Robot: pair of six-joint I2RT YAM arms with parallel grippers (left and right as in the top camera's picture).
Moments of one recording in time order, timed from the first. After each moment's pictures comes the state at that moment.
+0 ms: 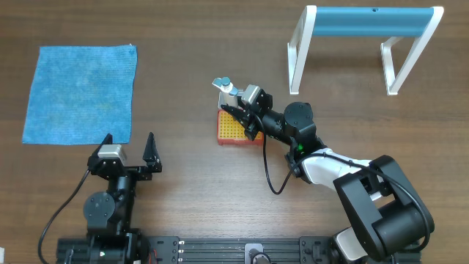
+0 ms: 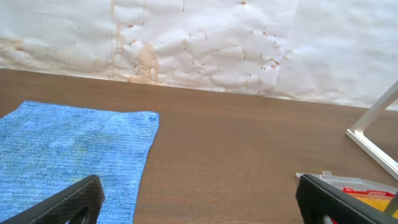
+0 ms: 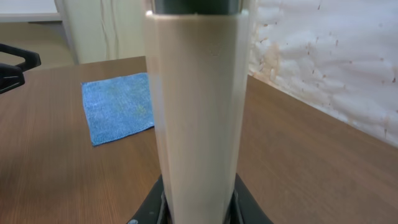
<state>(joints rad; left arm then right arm) 0.02 0.01 0.01 -0.07 0.04 -0.14 0.44 1.69 0.55 1.04 -0.61 -0.09</state>
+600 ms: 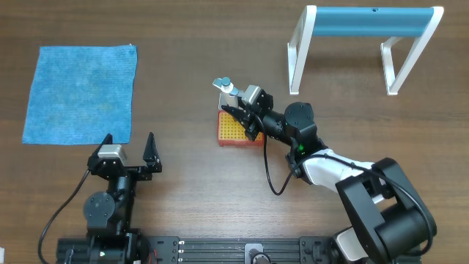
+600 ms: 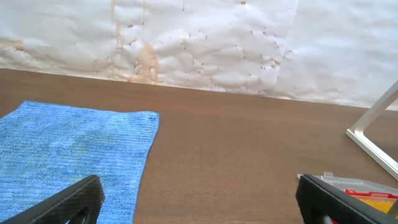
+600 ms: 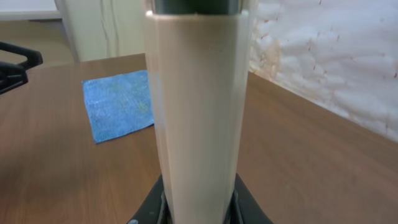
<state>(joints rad) 0.02 0.01 0.01 -0.07 0.04 -0.14 0.44 1.66 0.54 1.00 -0.61 -0.09</state>
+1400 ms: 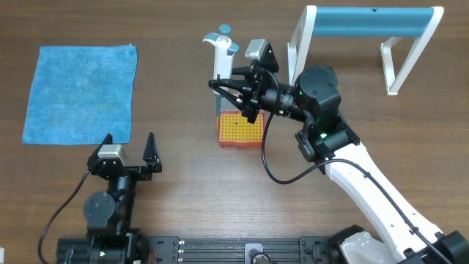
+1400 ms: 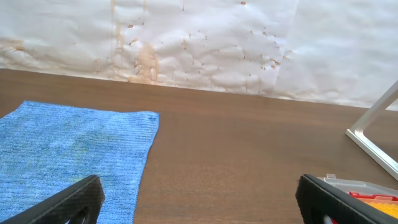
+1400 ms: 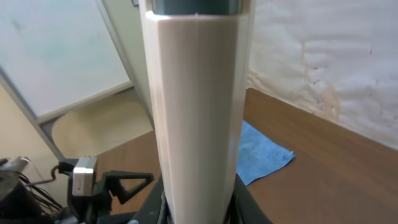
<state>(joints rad) 0.02 0.01 0.01 -0.07 0.04 -0.14 0.44 1.33 0.93 0.40 -0.78 0.30</state>
